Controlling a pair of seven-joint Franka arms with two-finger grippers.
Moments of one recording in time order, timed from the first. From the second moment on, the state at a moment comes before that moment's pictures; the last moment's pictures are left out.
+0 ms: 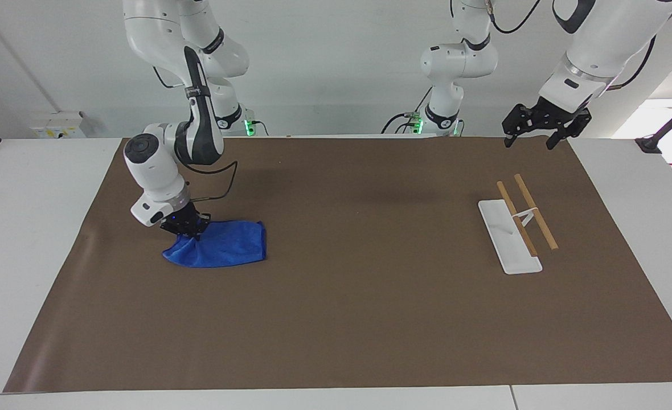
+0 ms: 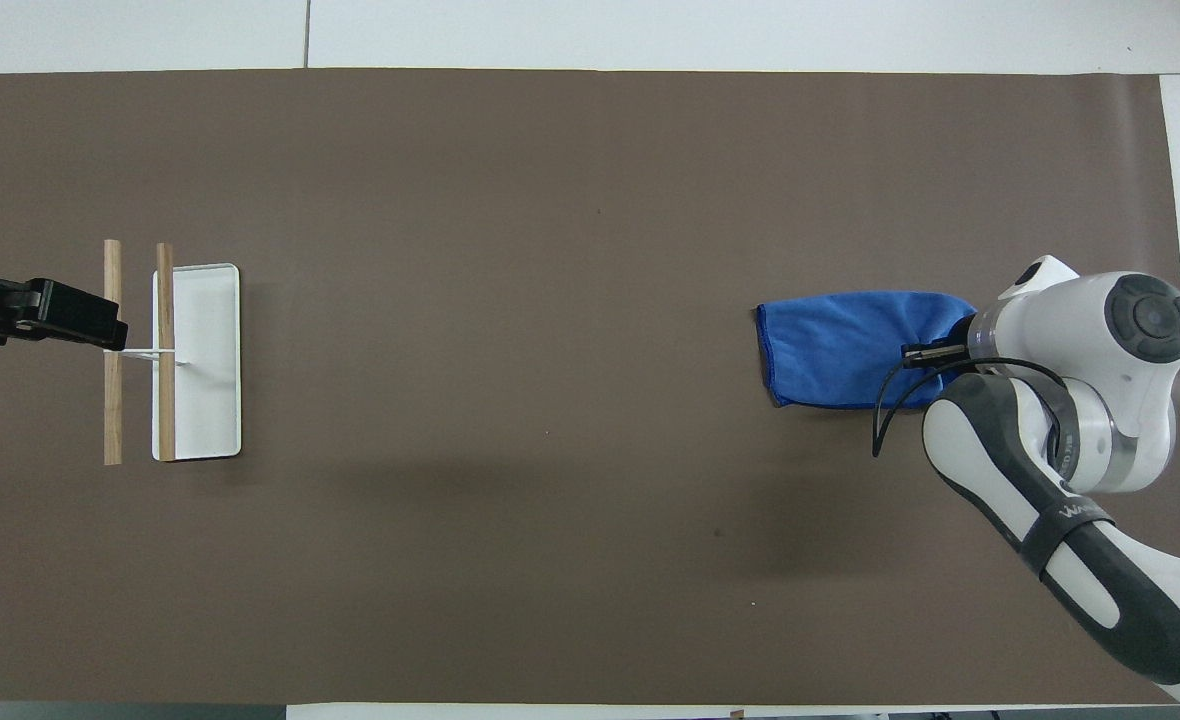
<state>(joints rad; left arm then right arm) -0.03 -0.04 -0.07 -1.58 -0.03 1.47 0.03 -0.03 0.14 0.03 -2.22 0.01 2.36 -0.10</state>
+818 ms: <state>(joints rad) -0.03 -0.04 -0.07 -1.58 -0.03 1.47 0.03 -0.01 0.08 0.15 -1.76 0.25 1.84 0.12</state>
